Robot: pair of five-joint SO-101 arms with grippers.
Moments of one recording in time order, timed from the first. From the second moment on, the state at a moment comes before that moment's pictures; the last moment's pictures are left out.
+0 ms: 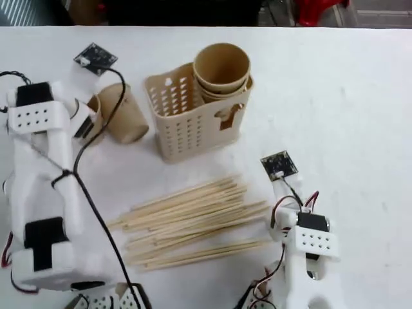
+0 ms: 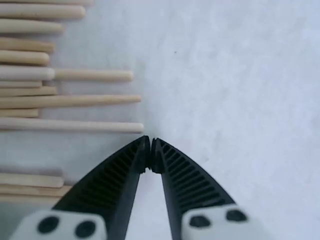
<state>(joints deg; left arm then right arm) -18.9 -0.7 0.2 79.9 -43.3 6.8 -51.7 80.8 50.9 30.8</state>
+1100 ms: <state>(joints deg) -18.4 18.0 -11.1 79.1 -43.3 6.8 -51.7 80.8 50.9 30.8</state>
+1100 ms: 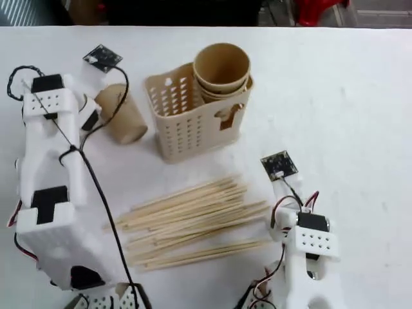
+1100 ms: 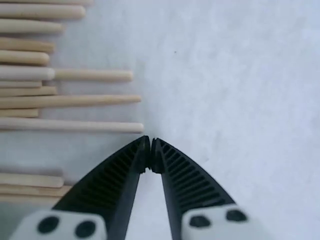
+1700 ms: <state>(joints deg) 8.6 -19.6 -30.6 92.5 -22.6 5.9 -51.7 80.9 50.9 30.8</state>
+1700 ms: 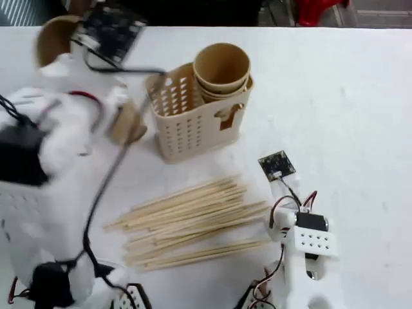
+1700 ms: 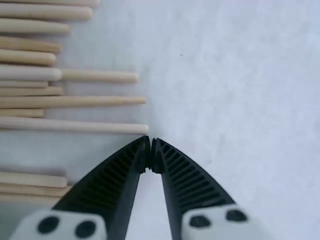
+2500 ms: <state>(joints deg) 23.8 -8.5 -11.3 62.7 -16.1 5.9 -51.7 80.9 50.9 30.8</state>
